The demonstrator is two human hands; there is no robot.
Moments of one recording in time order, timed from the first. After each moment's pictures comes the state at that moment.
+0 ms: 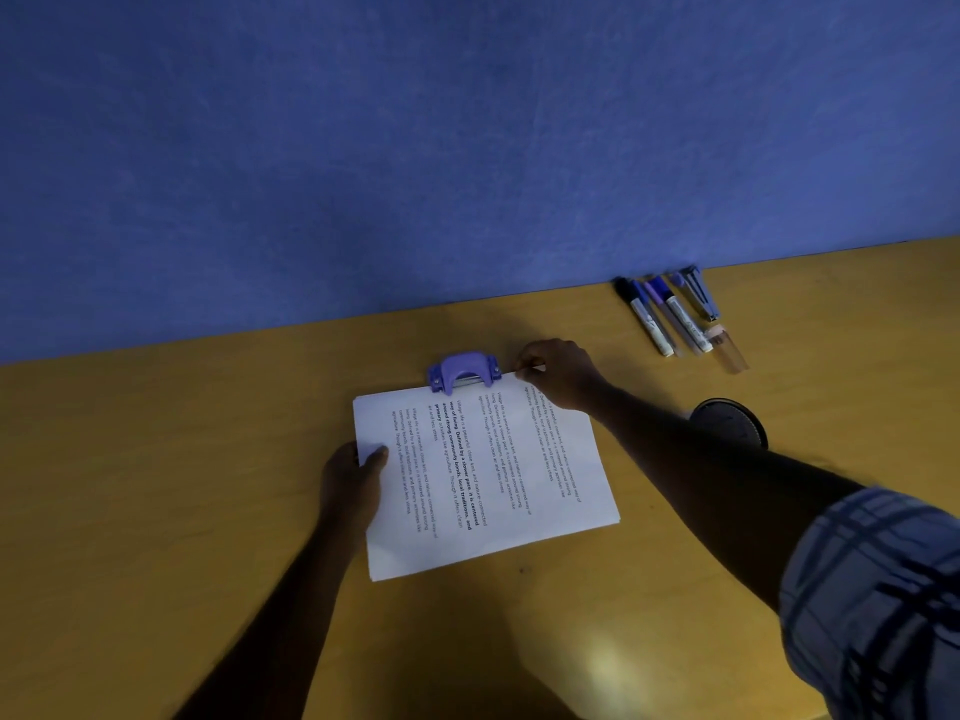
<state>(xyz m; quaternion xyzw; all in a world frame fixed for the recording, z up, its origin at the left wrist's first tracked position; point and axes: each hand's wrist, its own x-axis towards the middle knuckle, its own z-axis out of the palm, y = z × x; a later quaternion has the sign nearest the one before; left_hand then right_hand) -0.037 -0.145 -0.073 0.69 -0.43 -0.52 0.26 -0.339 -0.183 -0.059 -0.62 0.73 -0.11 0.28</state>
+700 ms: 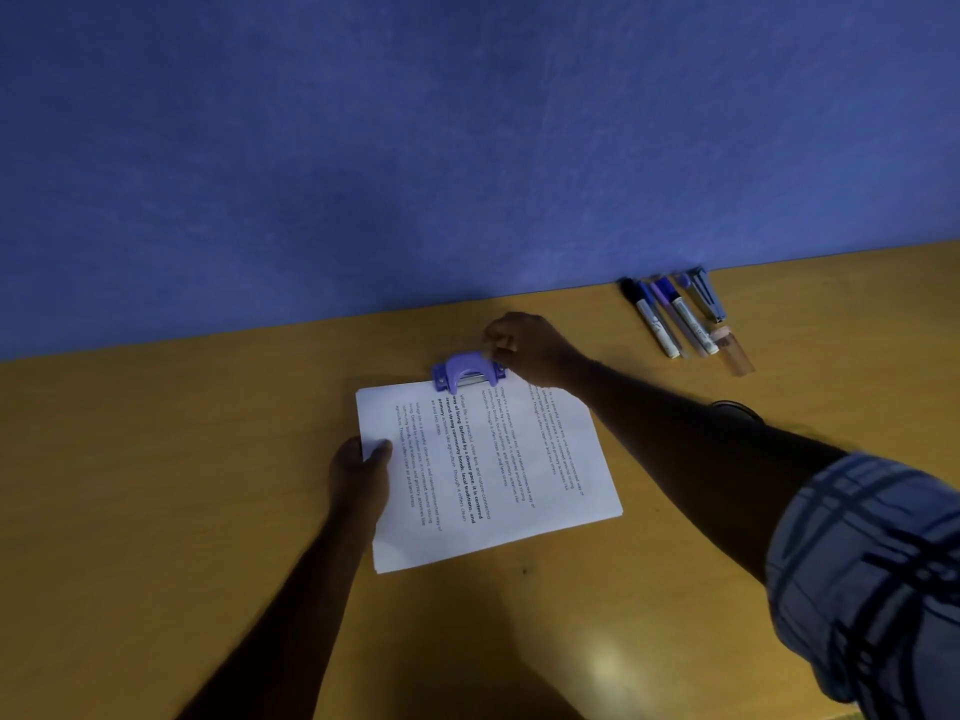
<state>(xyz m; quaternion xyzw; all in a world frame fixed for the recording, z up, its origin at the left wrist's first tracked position) -0.045 -0.150 -0.071 0.72 -0.41 -0.49 0.25 -0.309 -0.219 -0.034 -0.71 0.65 -0.10 0.25</state>
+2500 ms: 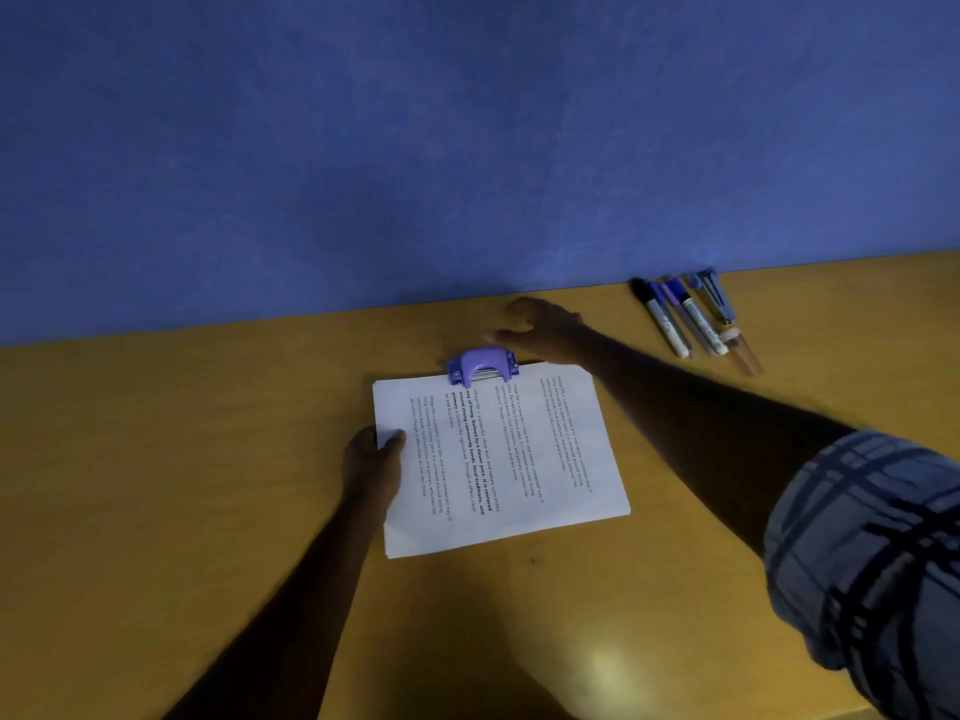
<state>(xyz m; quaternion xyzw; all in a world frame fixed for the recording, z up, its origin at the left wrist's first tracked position) -0.046 -0.150 -0.065 0.72 -0.43 -0.49 0.24 -0.312 -0.231 -0.027 -0.59 0.74 -0.05 0.32</state>
